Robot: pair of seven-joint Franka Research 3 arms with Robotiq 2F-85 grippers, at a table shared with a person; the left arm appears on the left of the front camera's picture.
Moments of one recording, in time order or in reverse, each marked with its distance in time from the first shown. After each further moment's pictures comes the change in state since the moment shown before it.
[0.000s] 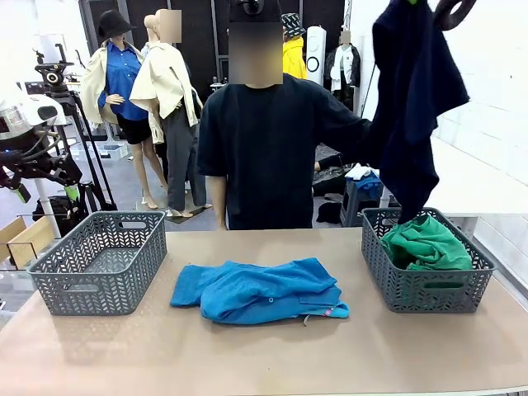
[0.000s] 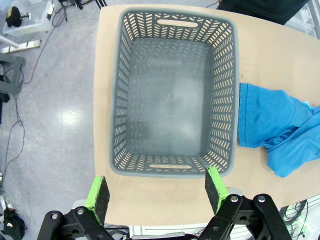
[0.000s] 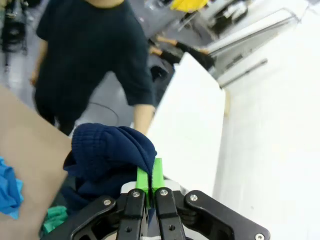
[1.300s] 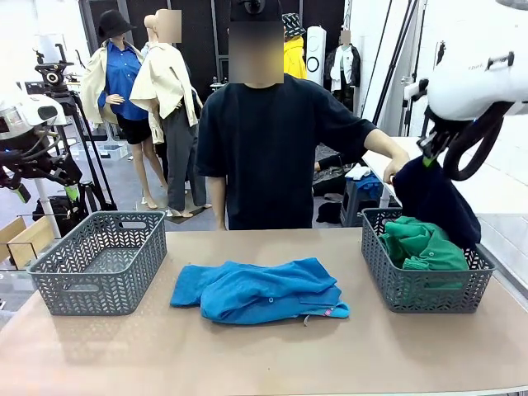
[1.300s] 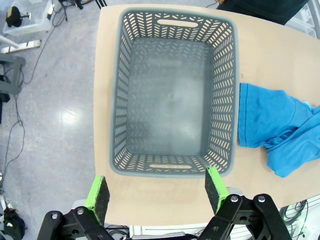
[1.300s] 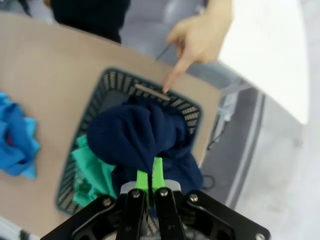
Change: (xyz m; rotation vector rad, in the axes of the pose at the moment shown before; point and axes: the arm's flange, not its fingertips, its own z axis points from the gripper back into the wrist) left arm 0.000 0.000 0.000 0.000 0.000 0.000; right arm -0.213 0.102 -0.177 0.292 0.389 -0.238
